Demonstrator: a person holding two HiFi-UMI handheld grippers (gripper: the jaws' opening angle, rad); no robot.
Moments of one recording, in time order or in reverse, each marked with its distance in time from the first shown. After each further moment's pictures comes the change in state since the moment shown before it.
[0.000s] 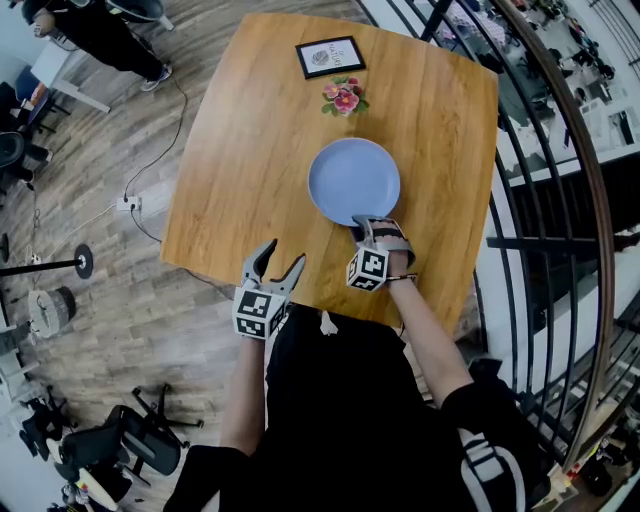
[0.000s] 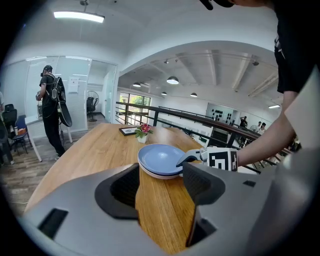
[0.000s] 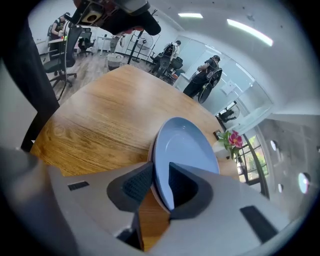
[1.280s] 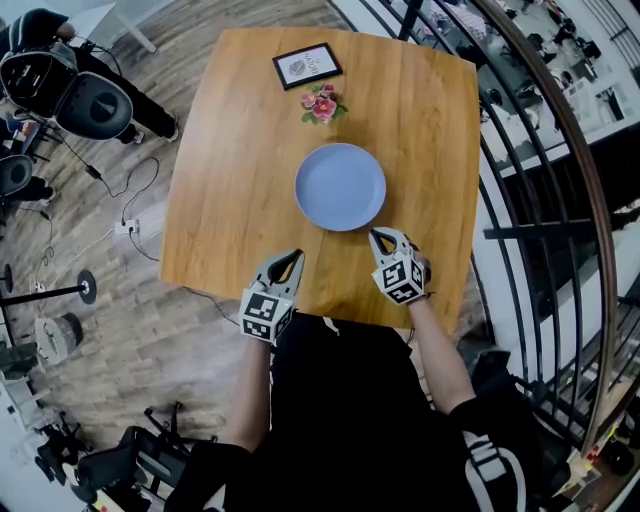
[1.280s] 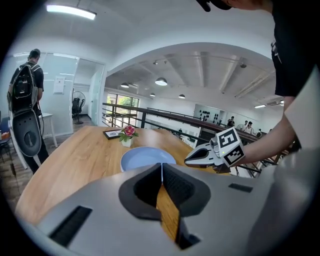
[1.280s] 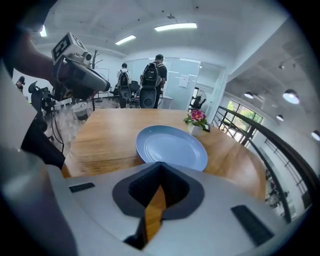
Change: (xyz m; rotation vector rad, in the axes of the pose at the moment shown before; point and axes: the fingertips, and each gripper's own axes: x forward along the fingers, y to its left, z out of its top) left arm 0.028 -0.038 0.010 0.046 -0.016 -0.140; right arm -0.076 -0.030 -0.051 0.607 -0.205 -0.025
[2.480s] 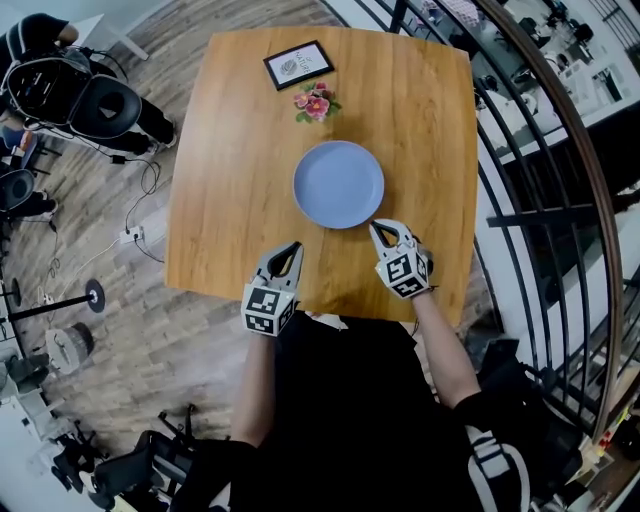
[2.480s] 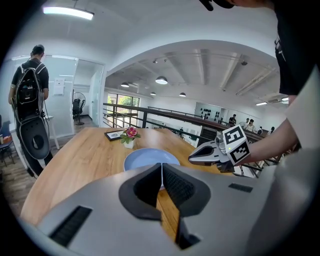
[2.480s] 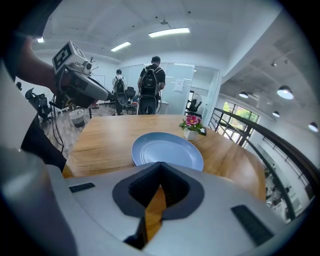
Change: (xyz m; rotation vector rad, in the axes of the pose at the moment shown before) left arm 0.010 0.008 0.019 0.007 0.015 0.014; right arm -0.010 -0.017 0.019 0.052 -0.058 -0.022
